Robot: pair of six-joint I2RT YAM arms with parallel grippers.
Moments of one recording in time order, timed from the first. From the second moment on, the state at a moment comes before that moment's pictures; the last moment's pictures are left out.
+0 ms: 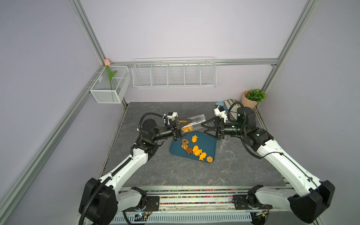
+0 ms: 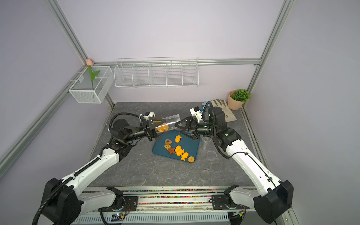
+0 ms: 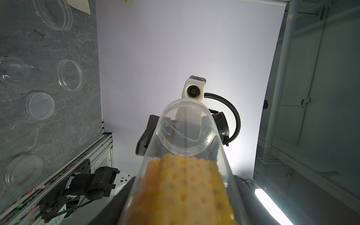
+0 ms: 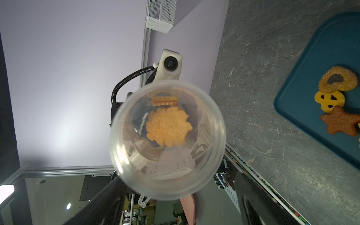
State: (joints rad) left arm -0.49 1.21 0.83 0.54 0.92 -1.73; right arm 0.47 1.19 1.18 -0.33 -0.88 1.06
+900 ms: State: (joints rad) left arm -0.49 1.24 0.89 0.49 1.08 -1.62; right arm 0.35 1.18 1.22 -0.42 -1.11 0.97
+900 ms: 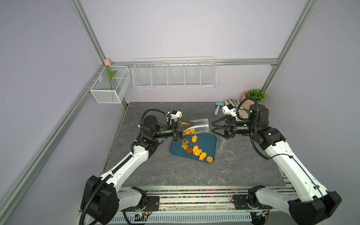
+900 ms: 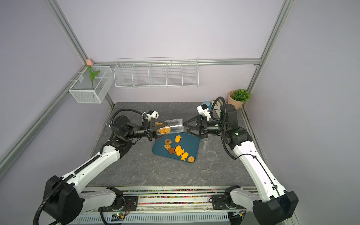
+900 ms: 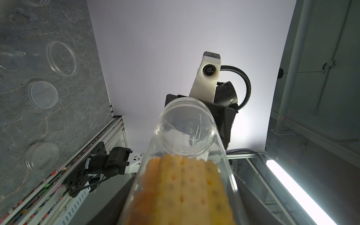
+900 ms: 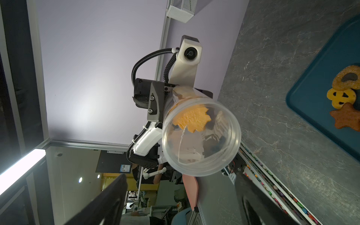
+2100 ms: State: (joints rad) left arm -0.49 1.22 0.89 0.51 1.10 -1.64; right arm 0.42 1.25 1.26 -0.35 -1.12 0.99
